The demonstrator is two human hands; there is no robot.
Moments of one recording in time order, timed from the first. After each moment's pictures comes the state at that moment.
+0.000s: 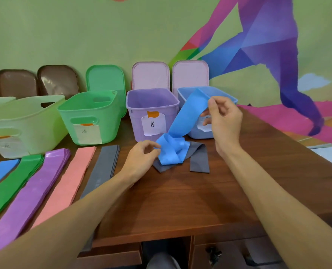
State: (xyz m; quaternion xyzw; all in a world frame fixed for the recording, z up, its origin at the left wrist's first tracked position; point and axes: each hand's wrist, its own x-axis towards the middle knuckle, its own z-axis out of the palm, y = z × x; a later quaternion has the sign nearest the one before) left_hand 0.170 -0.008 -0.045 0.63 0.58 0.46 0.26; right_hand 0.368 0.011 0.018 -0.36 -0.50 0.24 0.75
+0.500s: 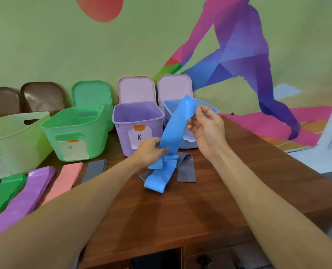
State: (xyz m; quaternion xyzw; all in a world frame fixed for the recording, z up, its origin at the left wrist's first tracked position) left_hand 0.213 0.044 -0.009 0.75 0.55 0.29 0.21; right_hand 0.374 0.009 0.039 -0.22 -0.39 0.50 0.74
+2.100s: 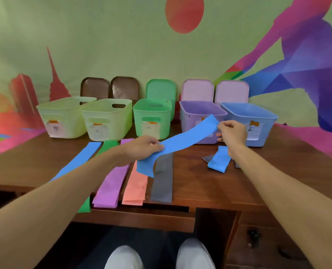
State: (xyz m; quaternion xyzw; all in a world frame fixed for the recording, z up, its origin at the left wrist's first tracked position) left_hand 0.024 -0.130 0.035 0.68 0.63 0.26 0.28; right_hand 0.270 -0.014 0.018 -0.55 -0.48 0.29 0.62
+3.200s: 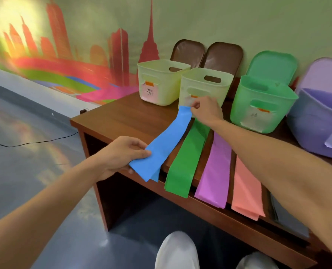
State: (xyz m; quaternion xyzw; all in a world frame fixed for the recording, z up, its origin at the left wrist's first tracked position) left_hand -0.210 -0.252 -0.041 0.39 0.70 0.45 0.39; right_hand -0.101 0.016 -0.015 -0.41 -0.86 0.09 0.28
